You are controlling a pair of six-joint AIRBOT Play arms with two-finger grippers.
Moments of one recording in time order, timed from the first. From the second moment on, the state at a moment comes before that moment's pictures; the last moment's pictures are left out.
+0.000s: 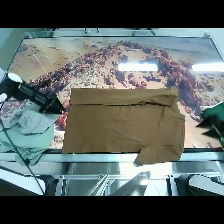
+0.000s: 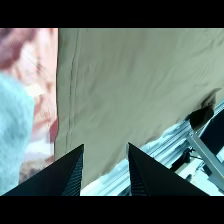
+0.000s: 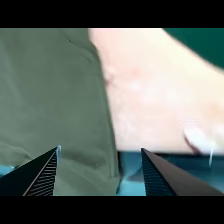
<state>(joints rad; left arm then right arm) 0.27 -1.78 1.35 0.95 -1.64 -1.23 -0.83 -1.33 0.86 -1.07 1.46 1.10</state>
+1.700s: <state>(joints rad) 0.21 -1.66 1.10 1.13 -1.38 -1.23 -0.62 -1.42 0.51 -0.69 1.19 1.00</state>
